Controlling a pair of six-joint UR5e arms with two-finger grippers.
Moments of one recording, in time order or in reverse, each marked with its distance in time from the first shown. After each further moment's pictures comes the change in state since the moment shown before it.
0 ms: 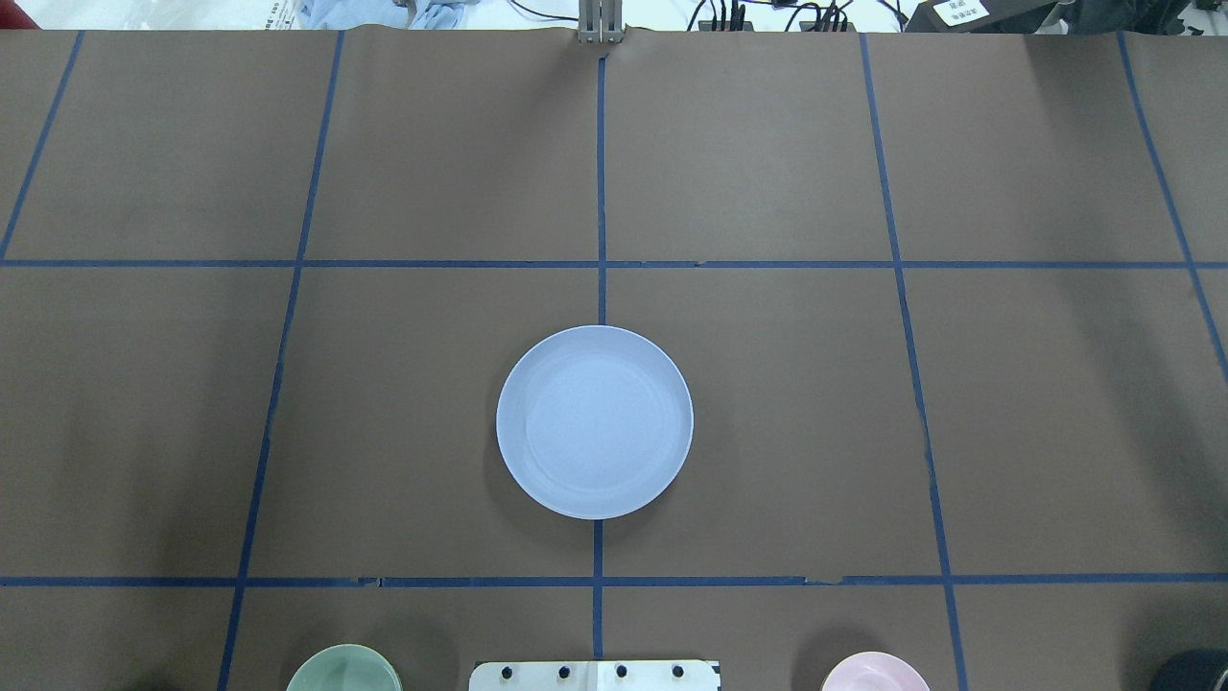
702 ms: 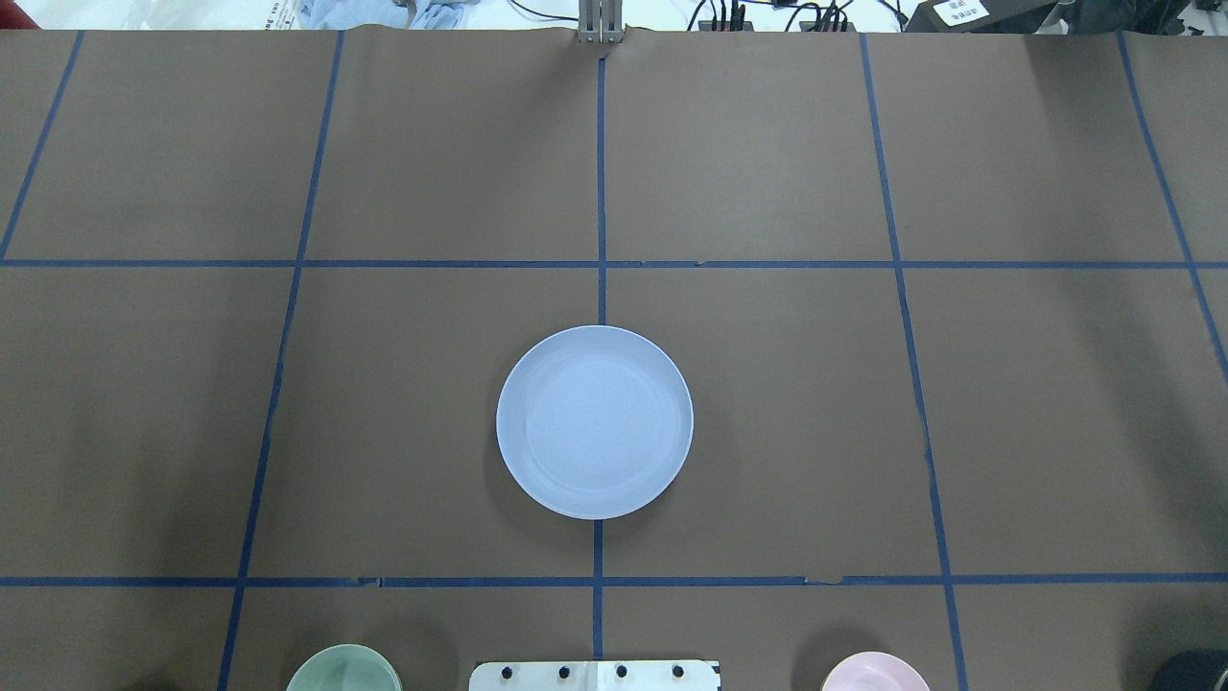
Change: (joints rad) left arm 0.001 -0.006 0.000 0.000 -0.002 0.003; right arm 0.001 0.001 0.000 -0.002 -0.001 -0.001
